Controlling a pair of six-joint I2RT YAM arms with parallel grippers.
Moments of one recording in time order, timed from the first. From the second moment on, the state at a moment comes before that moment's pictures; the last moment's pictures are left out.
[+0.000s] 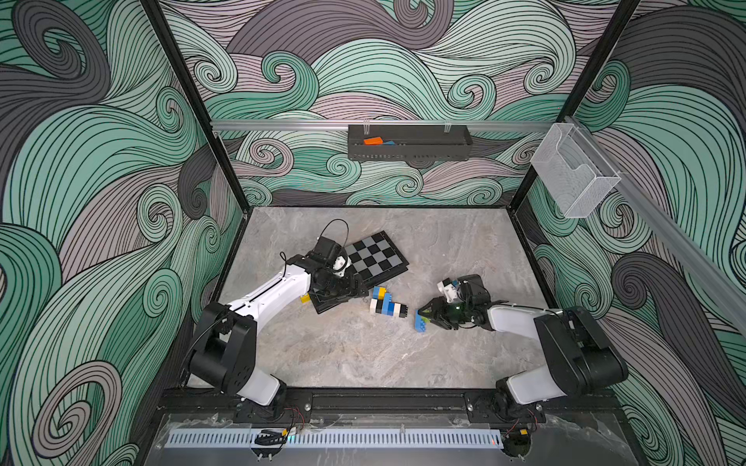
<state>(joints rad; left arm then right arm) -0.42 1.51 1.04 -0.69 0.48 -0.49 0.26 1.47 0.49 -0.06 -0.64 0.69</state>
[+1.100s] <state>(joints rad) -0.50 1.78 1.19 -0.69 0.39 -0.50 0.26 1.37 0.60 -0.35 -0.51 0.55</state>
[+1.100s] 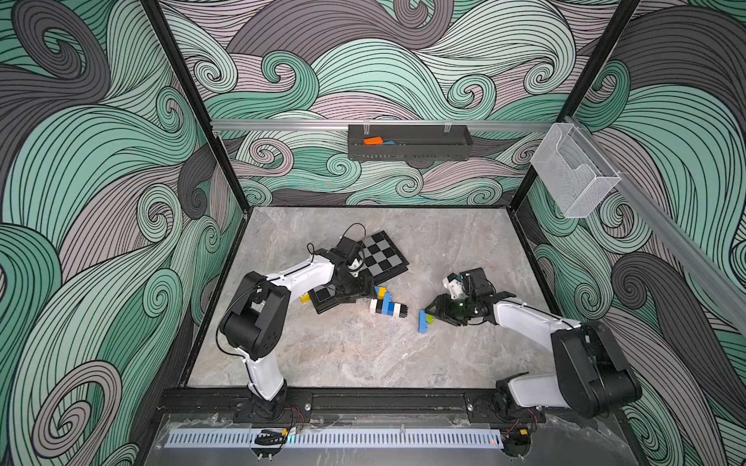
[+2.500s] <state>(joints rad) -0.61 1.89 1.24 -0.68 0.37 -0.51 0.32 1.51 0.64 -0.31 -0.51 0.52</state>
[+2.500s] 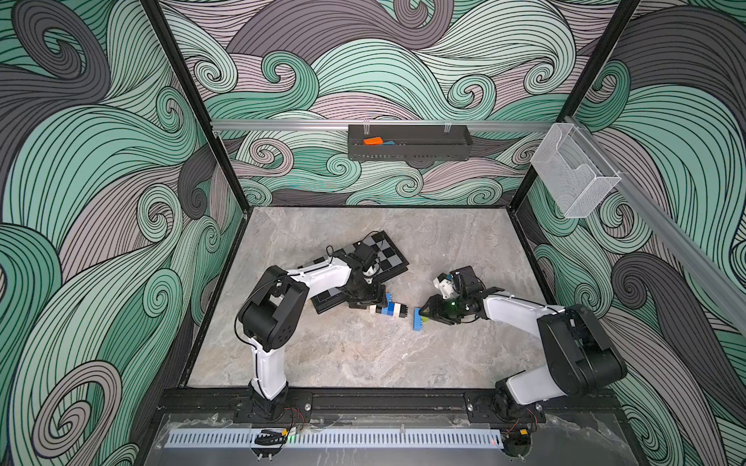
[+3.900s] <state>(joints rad) -0.62 1.89 1.21 -0.71 0.42 -0.55 0.41 1.65 0.77 -0.23 -0.49 0.54</state>
